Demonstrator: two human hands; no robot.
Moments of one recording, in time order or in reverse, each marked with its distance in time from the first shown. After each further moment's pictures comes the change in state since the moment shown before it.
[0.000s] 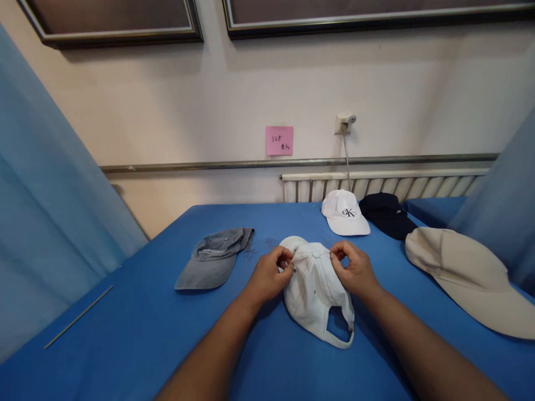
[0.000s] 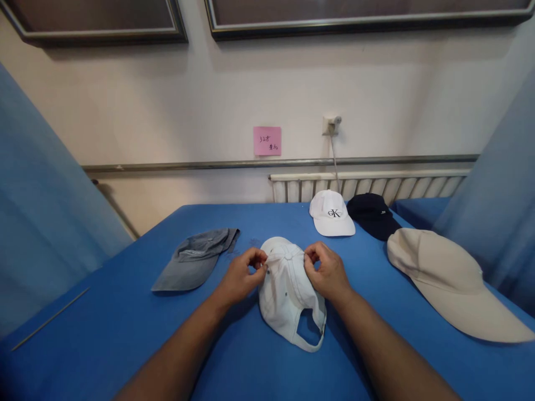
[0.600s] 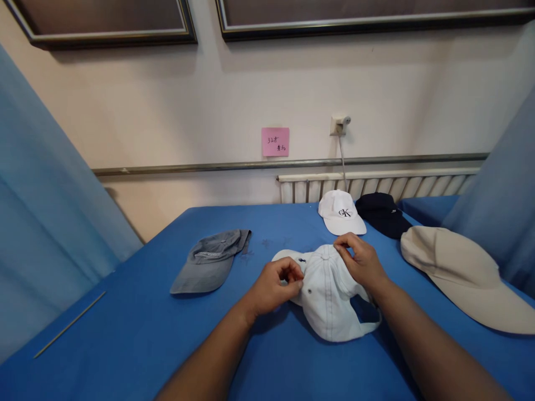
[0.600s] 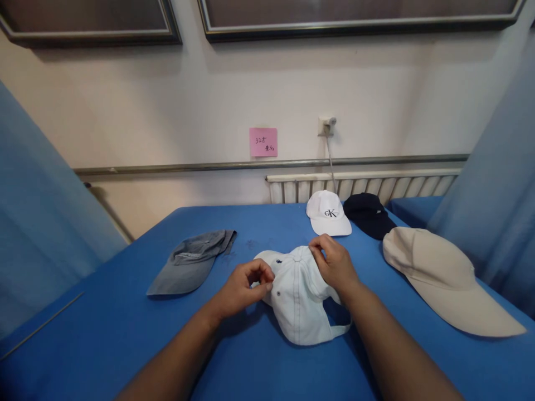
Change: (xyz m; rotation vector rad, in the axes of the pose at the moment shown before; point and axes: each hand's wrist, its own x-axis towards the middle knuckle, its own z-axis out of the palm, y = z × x) left_hand -0.011 0.018 0.004 -0.332 -0.290 -0.044; right_hand 0.014 0.017 -0.022 -0.052 -0.041 -0.063
